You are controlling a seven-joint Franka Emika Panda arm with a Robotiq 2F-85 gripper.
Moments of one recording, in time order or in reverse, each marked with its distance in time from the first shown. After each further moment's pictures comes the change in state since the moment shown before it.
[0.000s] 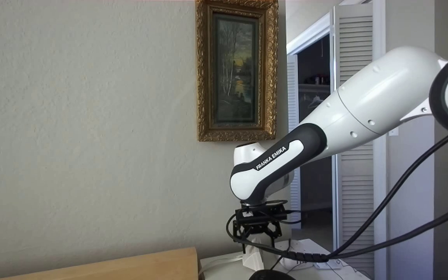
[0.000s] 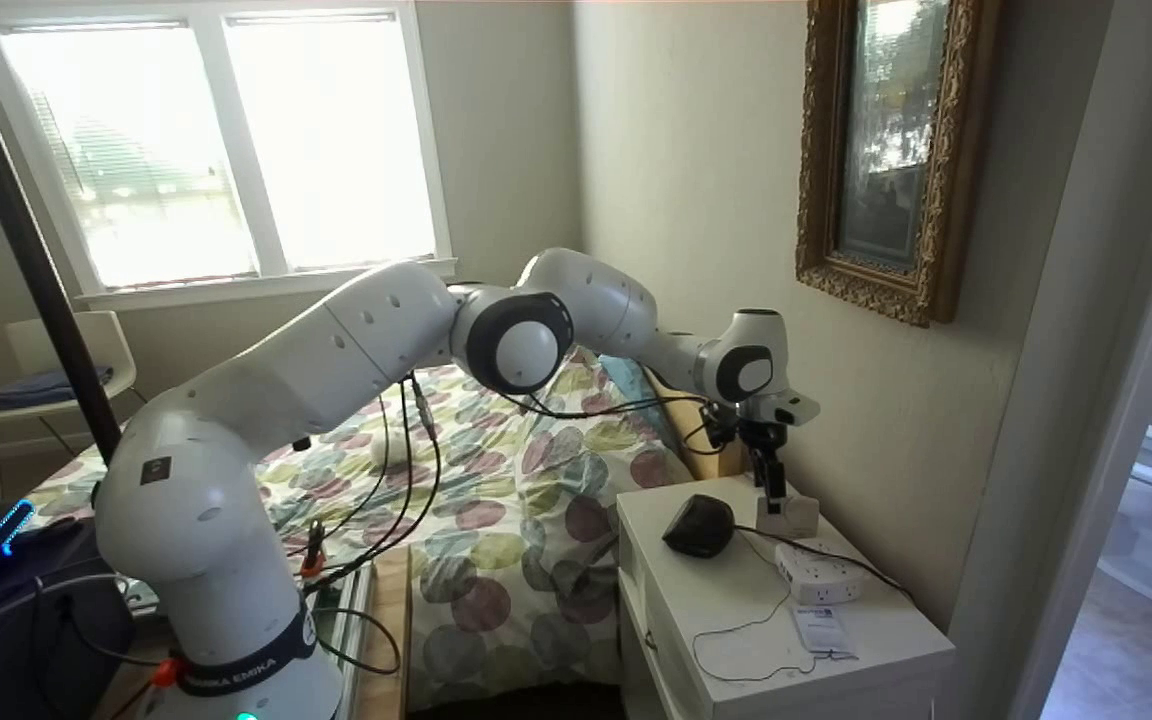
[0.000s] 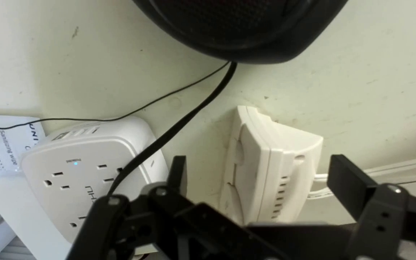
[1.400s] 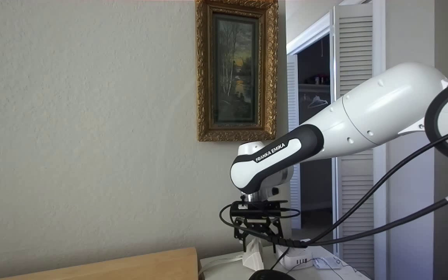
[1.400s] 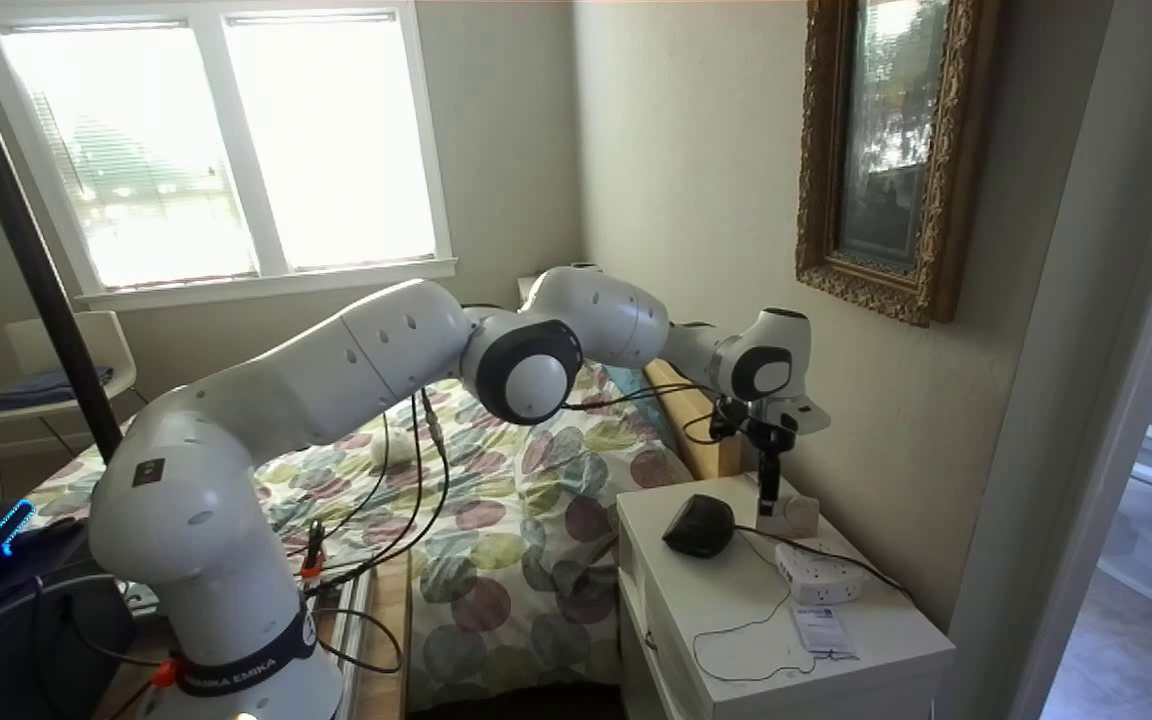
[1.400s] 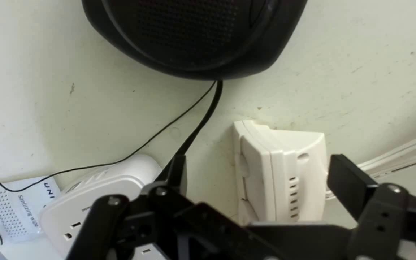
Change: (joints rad) arm -0.048 0.089 0.033 0.187 0.091 -0.176 0.139
